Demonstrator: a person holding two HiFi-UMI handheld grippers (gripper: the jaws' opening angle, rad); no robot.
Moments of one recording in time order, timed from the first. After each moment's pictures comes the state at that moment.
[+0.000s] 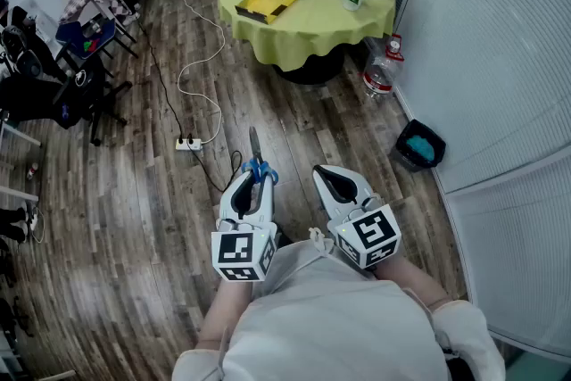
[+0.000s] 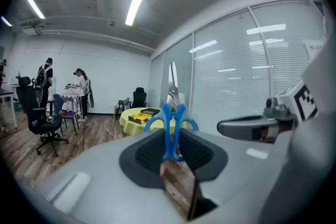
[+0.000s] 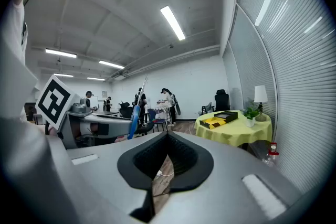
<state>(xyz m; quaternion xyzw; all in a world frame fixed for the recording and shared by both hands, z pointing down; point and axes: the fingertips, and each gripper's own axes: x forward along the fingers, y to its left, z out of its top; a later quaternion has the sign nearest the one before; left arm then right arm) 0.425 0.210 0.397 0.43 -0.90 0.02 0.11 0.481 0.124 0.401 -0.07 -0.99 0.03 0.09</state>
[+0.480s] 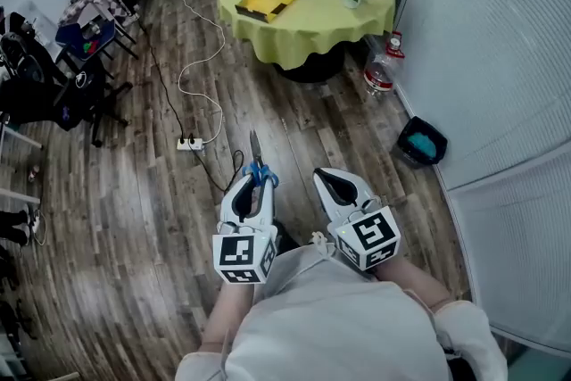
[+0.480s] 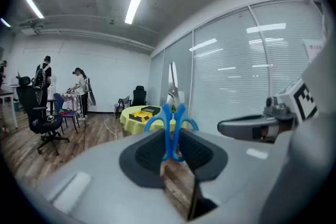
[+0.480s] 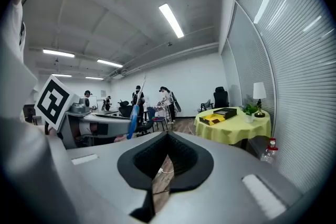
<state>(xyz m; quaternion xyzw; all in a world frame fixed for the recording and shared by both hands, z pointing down) 0.429 0.222 0.405 0.43 -0.89 0.02 0.12 0.486 0.135 0.411 -0.06 -0.99 0.04 0.11</state>
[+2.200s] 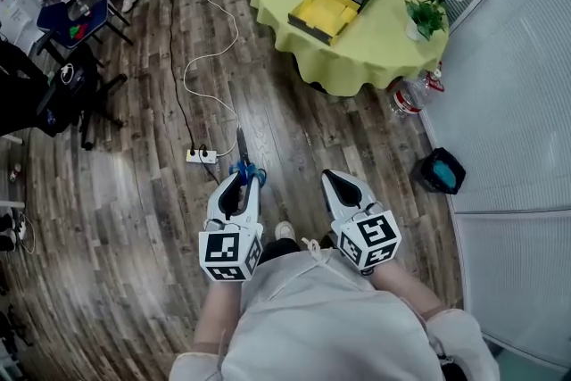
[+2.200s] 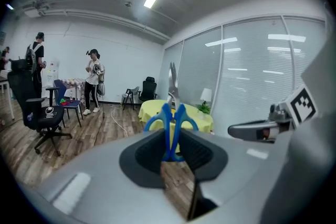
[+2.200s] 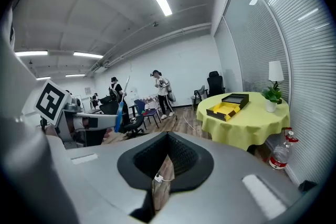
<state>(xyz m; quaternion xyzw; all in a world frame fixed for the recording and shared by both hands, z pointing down) 0.043 0.324 0.432 0.42 -0.89 0.00 0.18 0.126 0.198 0.447 -0.01 -0.98 0.09 0.18</state>
